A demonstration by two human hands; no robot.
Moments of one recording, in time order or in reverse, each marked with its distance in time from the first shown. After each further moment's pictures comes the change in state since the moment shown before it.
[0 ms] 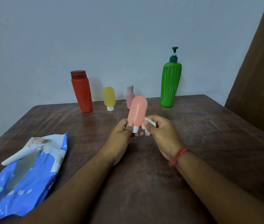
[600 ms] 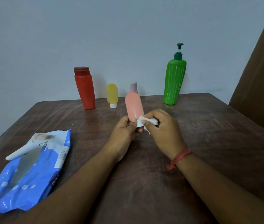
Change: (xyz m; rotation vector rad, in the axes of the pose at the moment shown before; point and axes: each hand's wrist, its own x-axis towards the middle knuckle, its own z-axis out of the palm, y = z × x) left_hand 0.007 -0.001 0.004 -0.222 0.088 -0.063; right_hand -0.004 -0.011 0.005 -0.481 0.106 -0.403
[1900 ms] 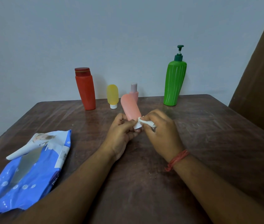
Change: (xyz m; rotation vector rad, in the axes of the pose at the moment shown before) left_hand 0.001 0.008 -0.008 -0.122 0.013 0.028; right_hand -0.001 0.002 0.003 -0.189 -0.004 -0.253
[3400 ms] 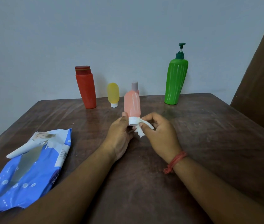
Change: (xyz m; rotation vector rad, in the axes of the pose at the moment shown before) left_hand -0.001 0.000 0.007 -0.018 0.091 -0.083; right_hand -0.008 -0.002 0.010 0.340 -0.056 0.447
